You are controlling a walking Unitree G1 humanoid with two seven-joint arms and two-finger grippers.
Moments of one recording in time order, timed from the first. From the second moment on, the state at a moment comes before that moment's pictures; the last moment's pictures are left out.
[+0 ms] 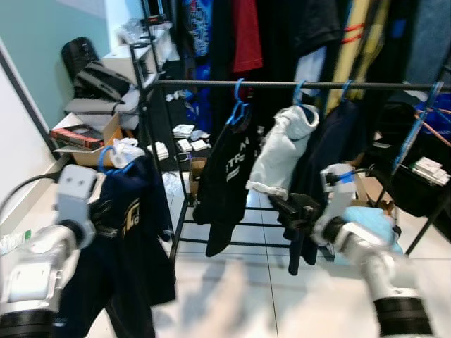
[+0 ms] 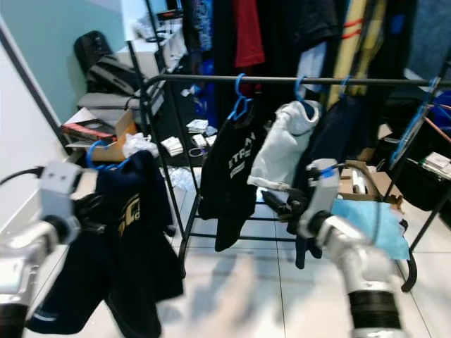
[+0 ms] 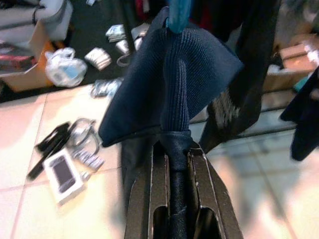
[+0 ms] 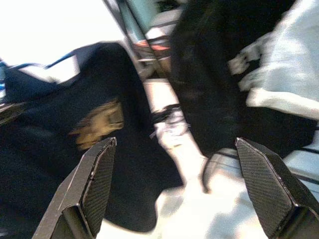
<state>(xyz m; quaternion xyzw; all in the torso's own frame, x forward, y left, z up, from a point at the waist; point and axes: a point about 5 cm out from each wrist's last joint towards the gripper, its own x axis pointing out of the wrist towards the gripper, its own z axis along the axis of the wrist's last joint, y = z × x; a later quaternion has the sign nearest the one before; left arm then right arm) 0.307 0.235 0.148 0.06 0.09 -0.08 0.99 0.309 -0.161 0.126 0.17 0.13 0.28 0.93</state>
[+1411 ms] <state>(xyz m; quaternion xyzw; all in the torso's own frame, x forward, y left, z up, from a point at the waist) 0.347 0.118 0.175 0.06 0.00 -0.22 0.97 0.312 -0.154 0.131 0.21 0.11 0.26 0.93</state>
